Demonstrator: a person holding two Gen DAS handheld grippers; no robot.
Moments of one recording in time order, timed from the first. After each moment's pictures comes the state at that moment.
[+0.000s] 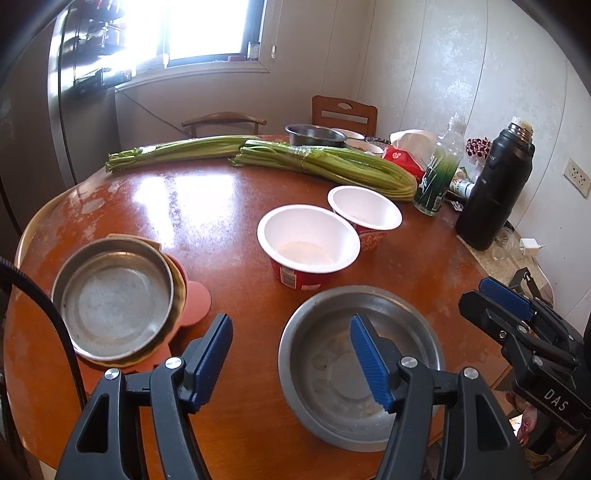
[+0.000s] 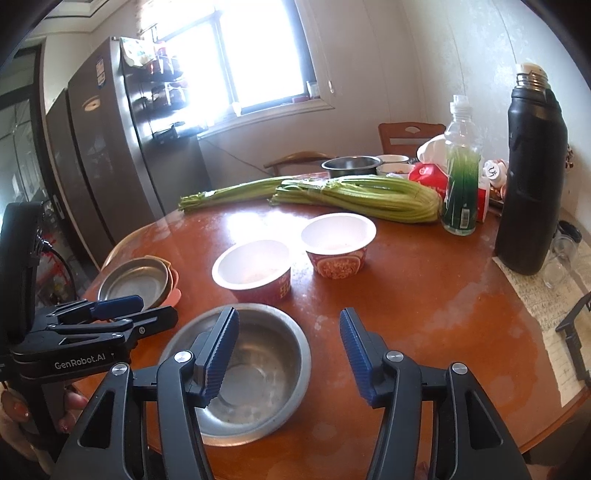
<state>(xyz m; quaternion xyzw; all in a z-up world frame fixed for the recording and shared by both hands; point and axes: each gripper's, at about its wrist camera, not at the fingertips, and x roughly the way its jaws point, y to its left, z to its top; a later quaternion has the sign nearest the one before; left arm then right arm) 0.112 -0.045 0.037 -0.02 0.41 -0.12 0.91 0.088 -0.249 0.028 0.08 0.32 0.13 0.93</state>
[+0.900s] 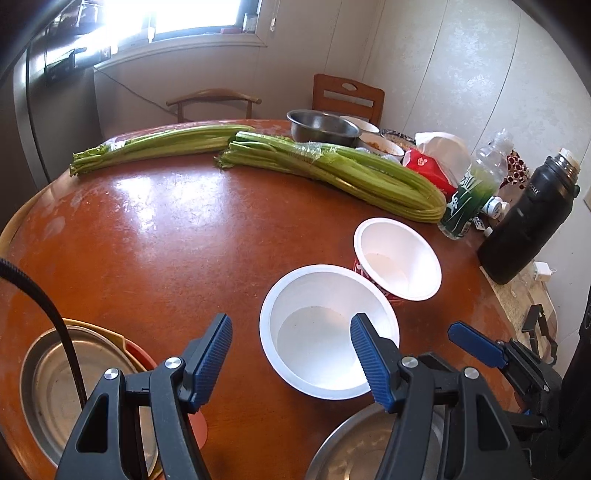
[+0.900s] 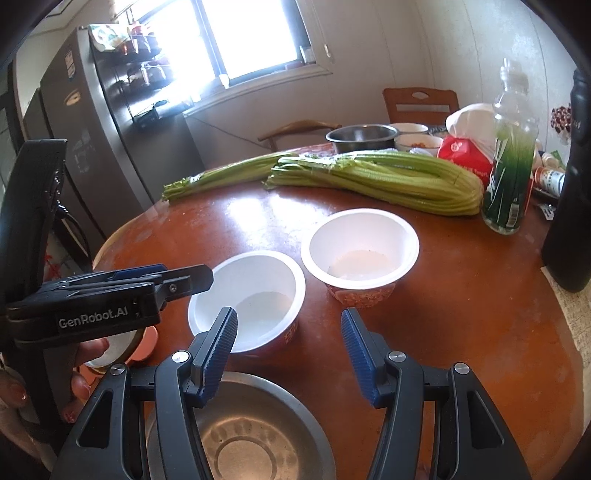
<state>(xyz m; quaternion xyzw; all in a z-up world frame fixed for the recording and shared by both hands) 0.243 -0.051 0.024 -0.03 0.46 -0.13 0.88 0.193 -0.223 -0.002 0.10 0.39 0.14 0.90</state>
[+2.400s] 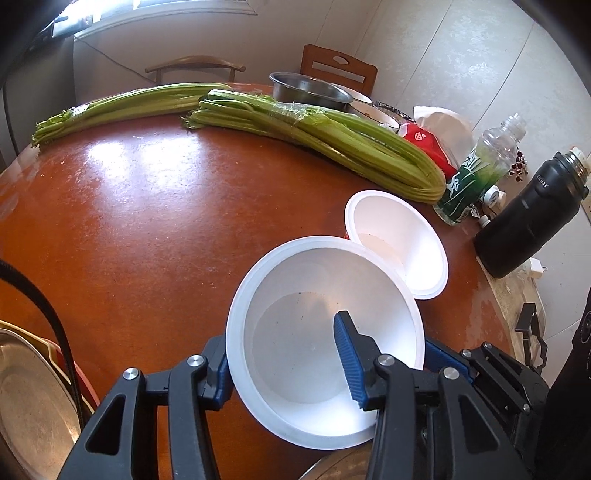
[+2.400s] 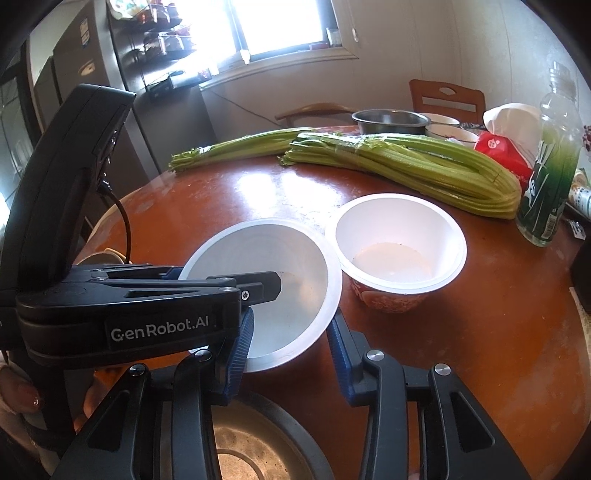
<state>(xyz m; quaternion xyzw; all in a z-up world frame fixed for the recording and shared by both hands) 0.271 -0.066 -0.014 -0.06 0.51 -0.17 0.84 0.219 -0.199 -0.024 0.05 0.41 0.17 0.89</state>
